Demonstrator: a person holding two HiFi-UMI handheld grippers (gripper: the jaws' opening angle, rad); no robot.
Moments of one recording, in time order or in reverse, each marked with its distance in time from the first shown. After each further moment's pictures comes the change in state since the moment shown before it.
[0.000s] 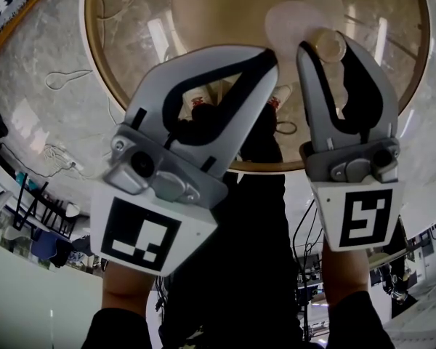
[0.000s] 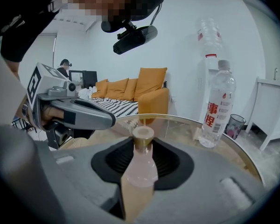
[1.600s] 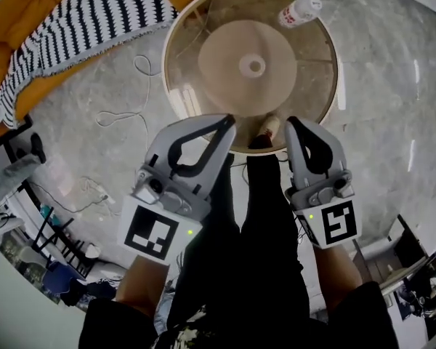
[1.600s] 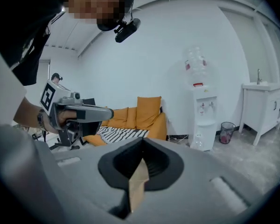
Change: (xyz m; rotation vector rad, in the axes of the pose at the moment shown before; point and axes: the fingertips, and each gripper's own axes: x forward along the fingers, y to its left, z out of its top) left arm -0.191 -0.151 0.310 0.133 -0.055 -0.011; right arm -0.281 0.059 0.268 0.161 -0.167 -0.042
